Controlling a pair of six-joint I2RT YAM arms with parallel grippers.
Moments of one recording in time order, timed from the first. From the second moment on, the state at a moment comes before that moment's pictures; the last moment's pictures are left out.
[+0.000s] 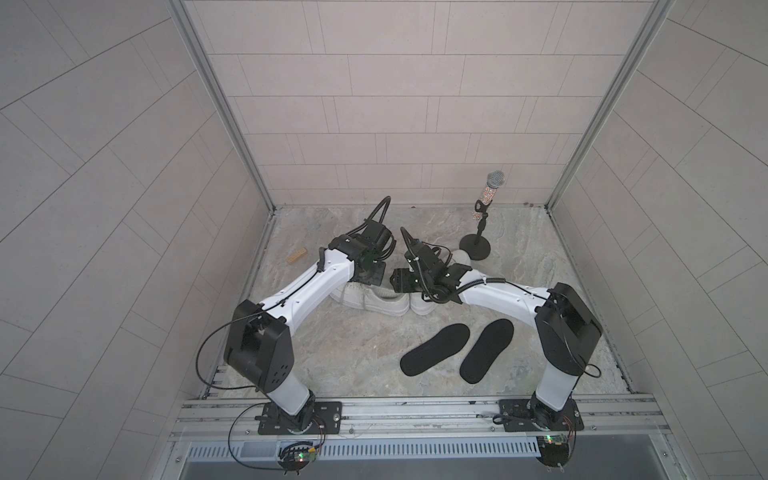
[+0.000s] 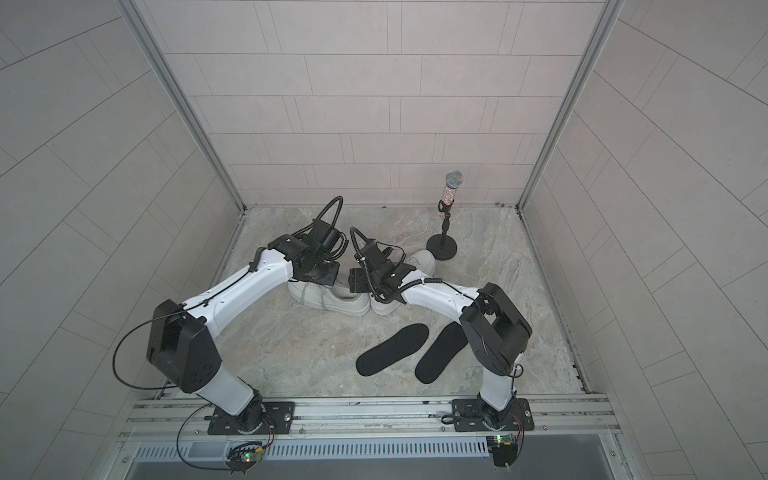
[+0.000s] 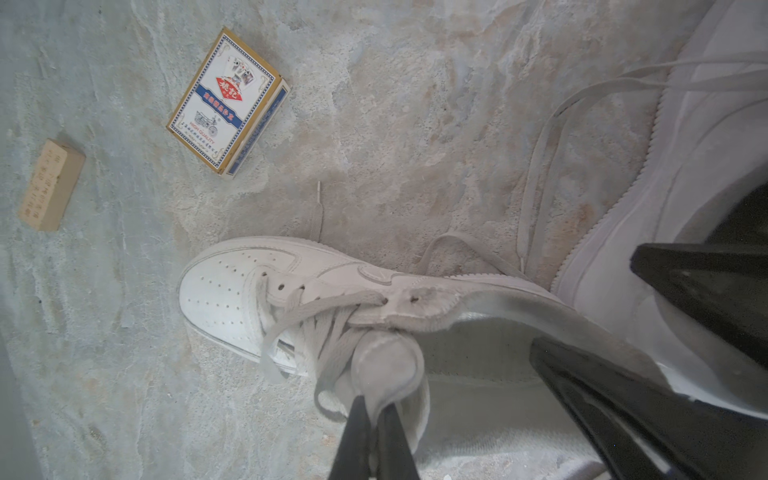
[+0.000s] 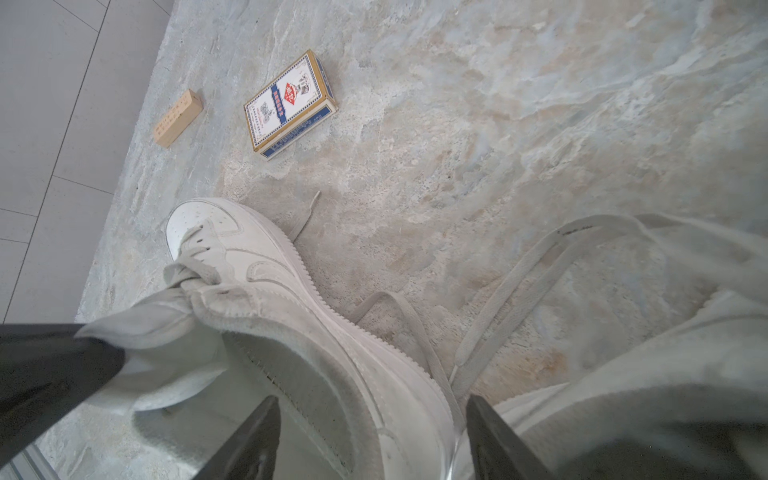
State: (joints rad) left arm -0.53 1.61 1.38 -0.98 -0.20 -0.26; right arm 0.77 1.77 1.27 -0.30 0.03 0.63
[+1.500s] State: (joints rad) left arm -0.41 1.43 1.21 -0.96 -0.16 -0.26; right arm 0.88 1.81 1.13 -0.14 0.14 0.72
